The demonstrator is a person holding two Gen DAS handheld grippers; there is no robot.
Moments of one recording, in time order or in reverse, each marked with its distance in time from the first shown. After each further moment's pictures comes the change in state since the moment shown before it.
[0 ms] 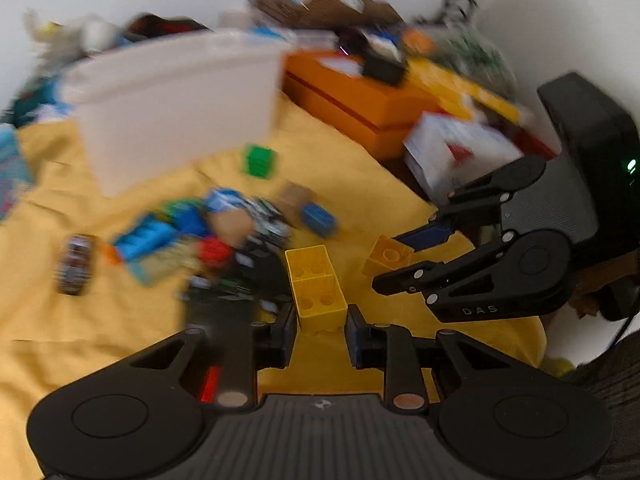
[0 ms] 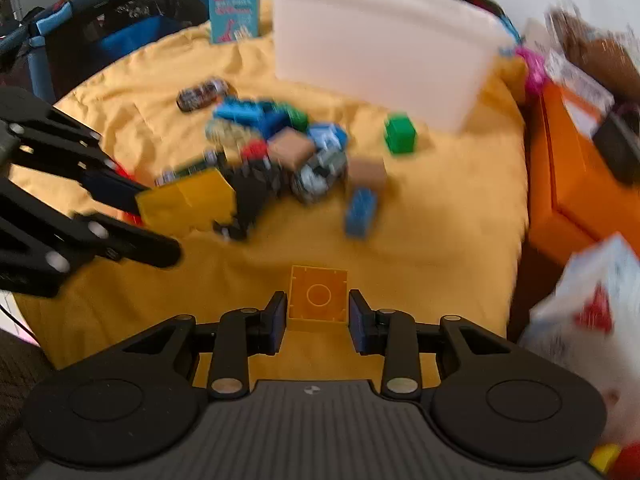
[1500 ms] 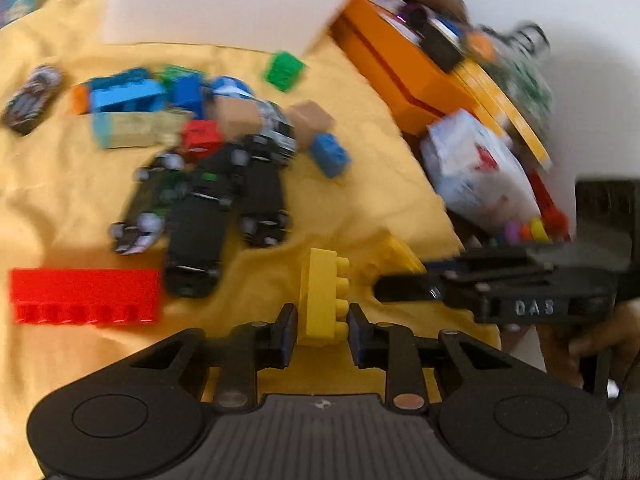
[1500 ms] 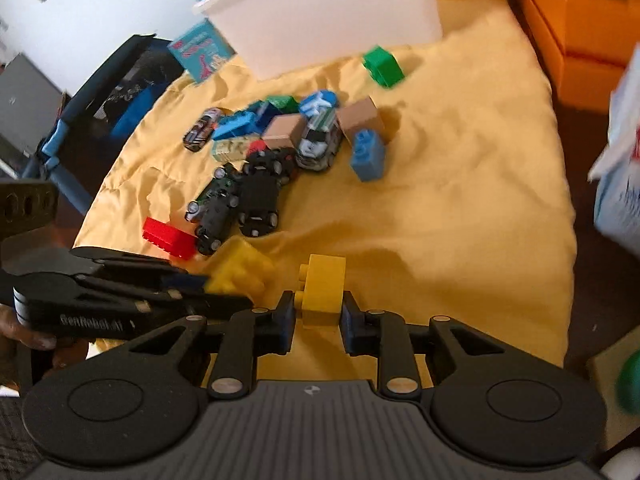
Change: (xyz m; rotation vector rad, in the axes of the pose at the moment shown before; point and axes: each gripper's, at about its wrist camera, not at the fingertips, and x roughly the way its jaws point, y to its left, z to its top) left arm 0.035 0.042 -0.031 -0.406 0.094 -0.165; right arm 0.020 -0.045 -0.024 0.437 0.037 0.326
